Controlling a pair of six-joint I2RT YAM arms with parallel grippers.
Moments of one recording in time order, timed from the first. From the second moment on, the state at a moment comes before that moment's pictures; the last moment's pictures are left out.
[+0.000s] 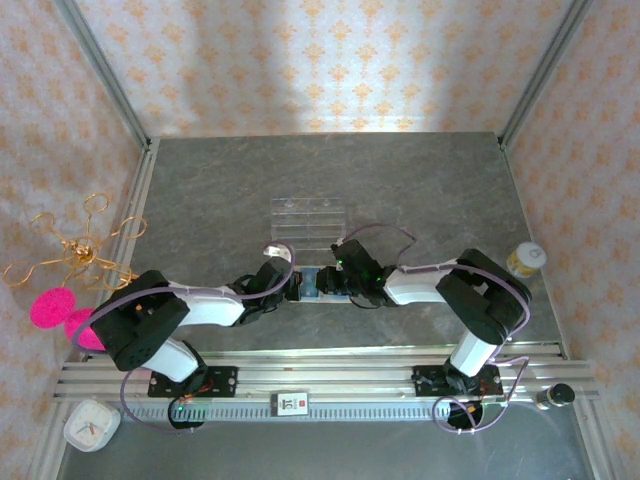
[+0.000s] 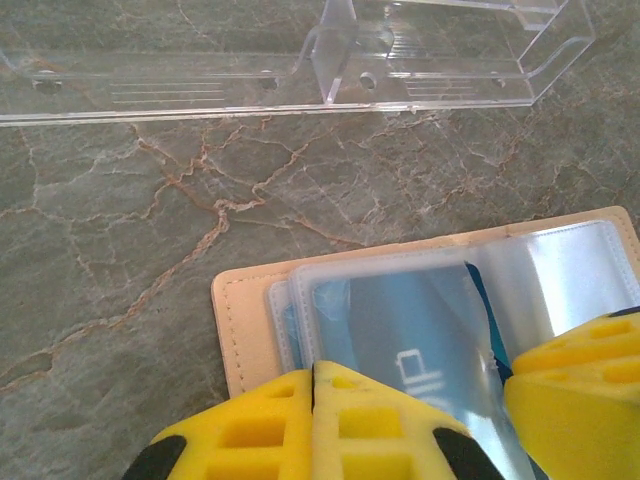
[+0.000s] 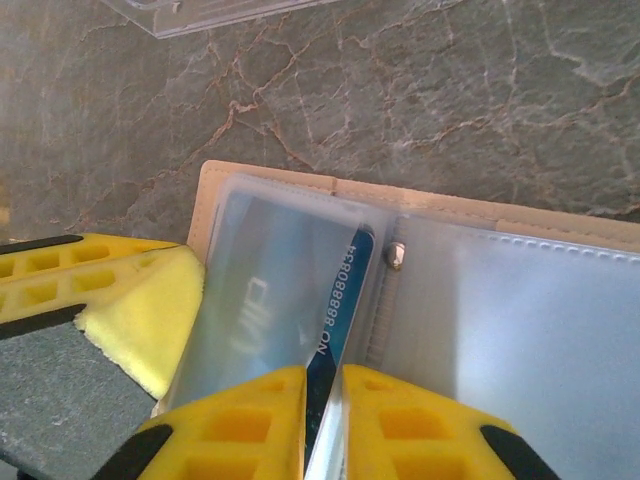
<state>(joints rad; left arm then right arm) -0.74 1.50 0.43 0.32 -0.19 -0.63 0.82 1.68 0.68 0.22 -0.20 0.82</state>
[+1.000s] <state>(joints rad) -0.76 1.38 0.38 0.29 -0.16 -0.67 0.82 1.57 0.60 0.18 -0.07 0.85</state>
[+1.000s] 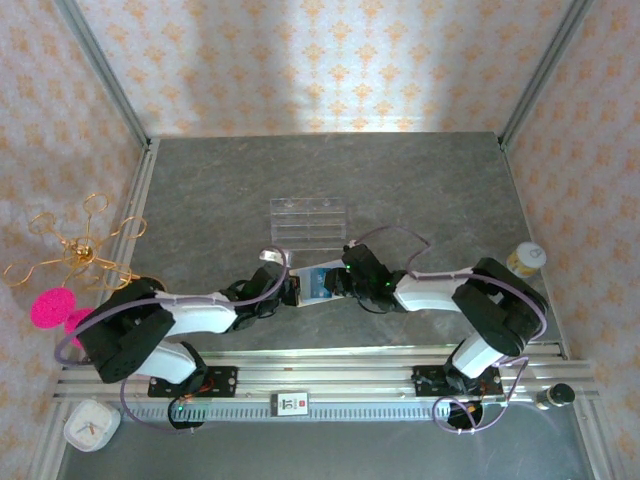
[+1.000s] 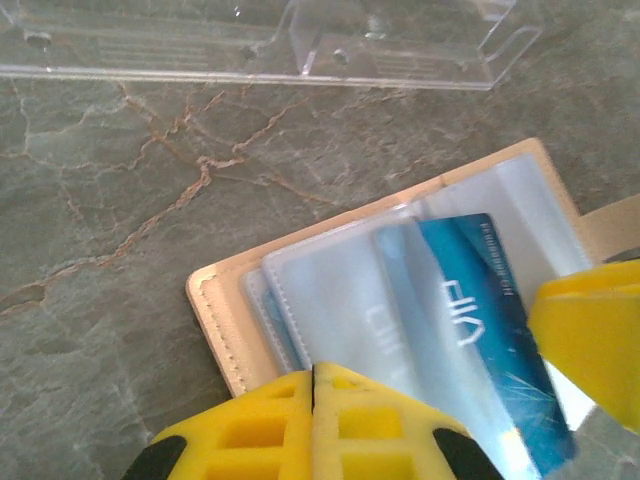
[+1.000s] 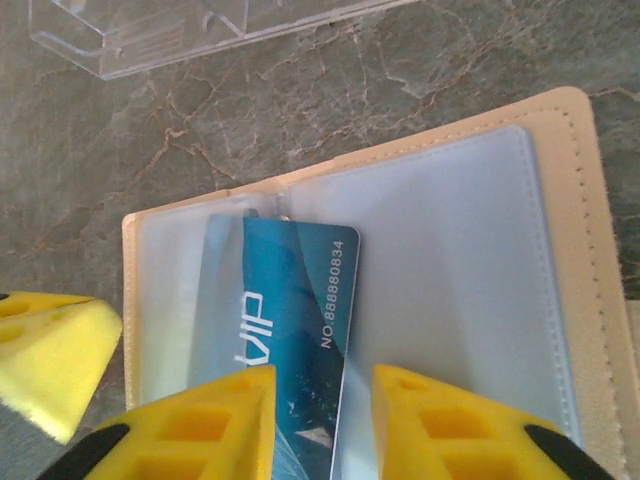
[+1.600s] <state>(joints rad) -0.83 1.49 0.45 0.29 -0.13 -0.67 0.79 1.58 0.60 0.20 -0.15 0.82</state>
